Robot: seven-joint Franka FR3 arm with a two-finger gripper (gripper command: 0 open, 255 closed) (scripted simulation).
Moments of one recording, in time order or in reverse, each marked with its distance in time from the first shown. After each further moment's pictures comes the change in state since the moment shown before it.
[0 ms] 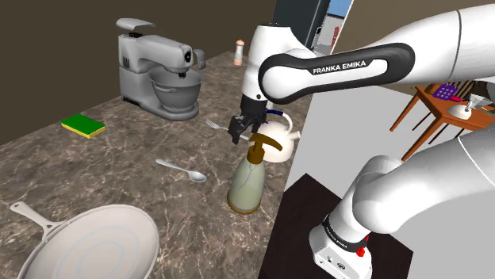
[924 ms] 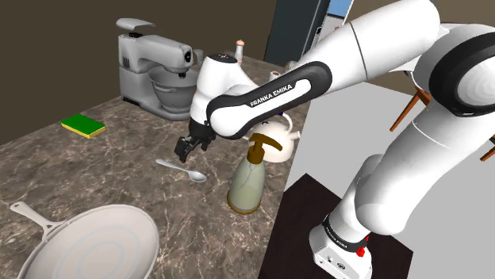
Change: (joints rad) arm 0.084 0.410 0.121 0.153 0.010 0.421 0.062
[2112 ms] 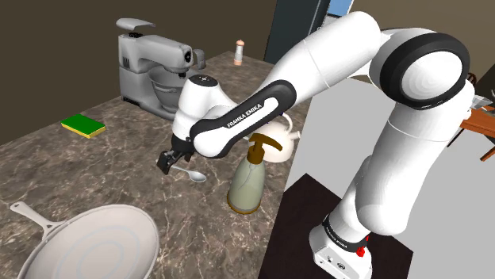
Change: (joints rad) arm 0.031 0.216 0.016 0.088 -0.083 0.166 0.065
